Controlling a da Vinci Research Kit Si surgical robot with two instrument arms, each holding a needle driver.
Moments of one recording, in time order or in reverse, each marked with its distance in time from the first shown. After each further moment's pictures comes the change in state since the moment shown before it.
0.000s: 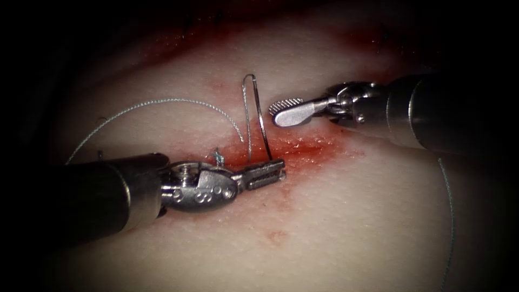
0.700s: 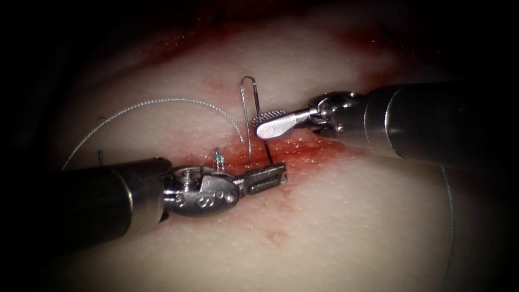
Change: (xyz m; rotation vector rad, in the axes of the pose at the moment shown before) right arm -0.001 0.001 0.002 -0.014 -0.011 -0.002; left arm 0.000 0.001 0.000 -0.018 -0.003 0.008
